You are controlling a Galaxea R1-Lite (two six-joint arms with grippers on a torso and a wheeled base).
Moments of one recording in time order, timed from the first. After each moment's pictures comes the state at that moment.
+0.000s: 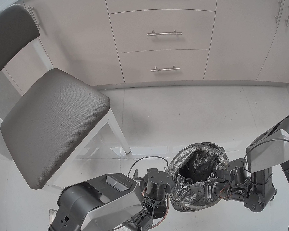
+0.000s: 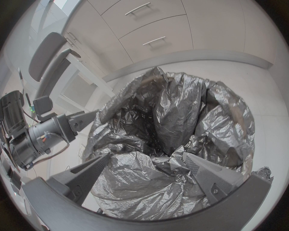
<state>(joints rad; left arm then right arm) -0.77 2.68 -1.13 -1.21 0.70 -0.13 0.45 2.55 -0.49 -1.55 0.04 0.33</state>
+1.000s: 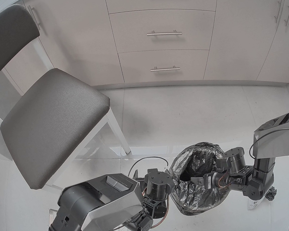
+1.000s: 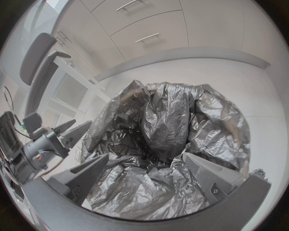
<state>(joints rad) -0.77 2.68 -1.13 -1.21 0.70 -0.13 0.41 2.46 -0.62 -1.27 0.03 0.33</state>
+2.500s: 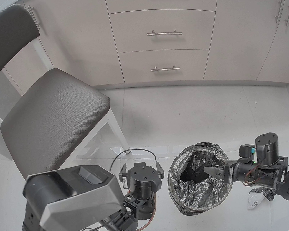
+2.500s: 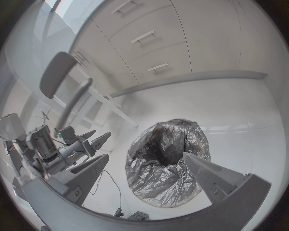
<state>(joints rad) -0.77 2.47 -0.89 -1.28 0.70 -0.11 0.45 2.04 -0.29 -1.32 0.03 0.35</state>
